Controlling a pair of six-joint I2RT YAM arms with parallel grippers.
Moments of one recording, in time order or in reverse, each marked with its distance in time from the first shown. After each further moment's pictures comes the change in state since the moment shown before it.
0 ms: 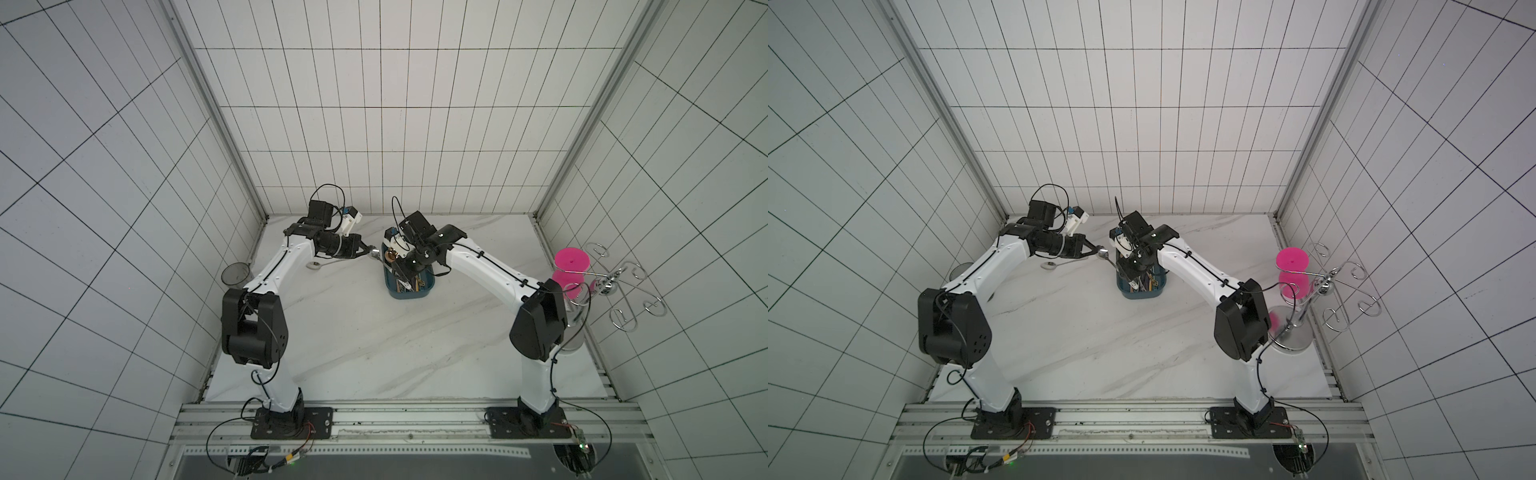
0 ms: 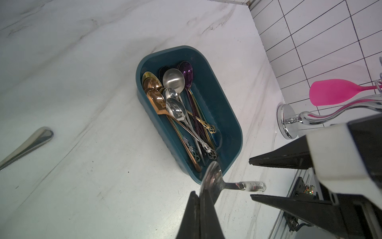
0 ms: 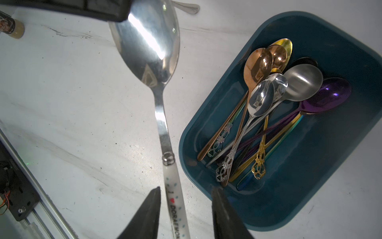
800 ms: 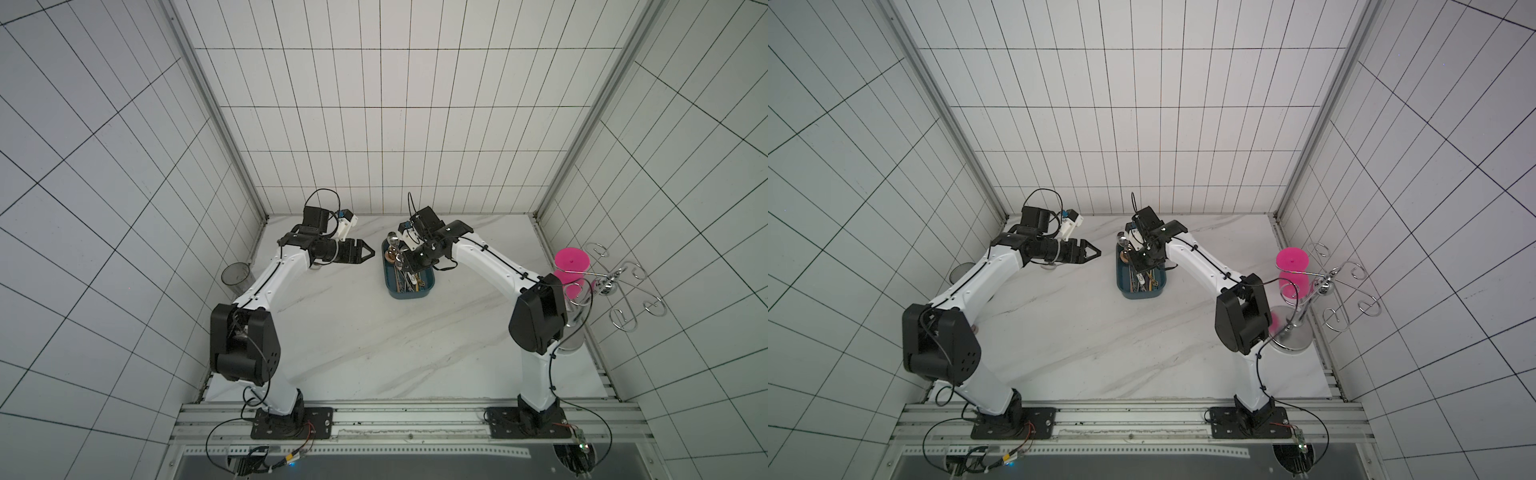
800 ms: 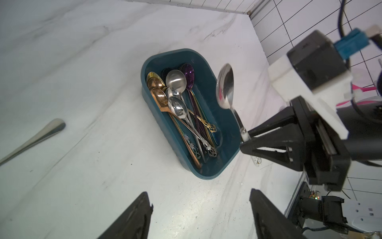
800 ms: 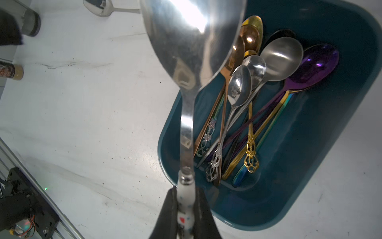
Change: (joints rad) left arm 0.025 -0.159 -0.164 0.104 -0.040 -0.045; right arm -0.098 0.025 -0.005 0.020 -0.049 0.150
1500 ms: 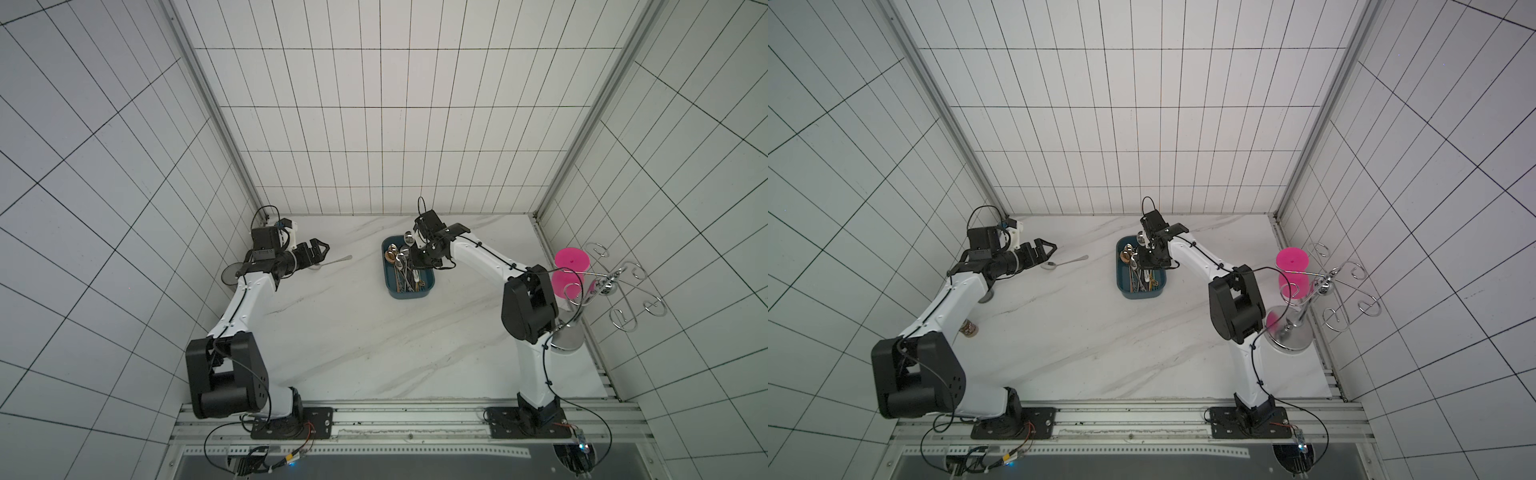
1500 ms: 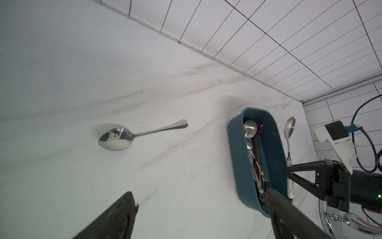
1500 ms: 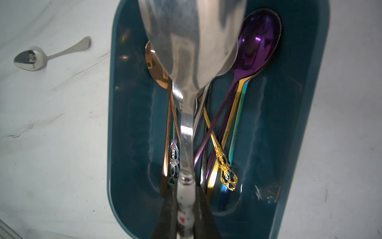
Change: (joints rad) left arm 0.313 -0.166 -0.293 0.279 -0.142 -0.226; right arm -0.065 0.113 -0.027 0.098 0.060 0.235
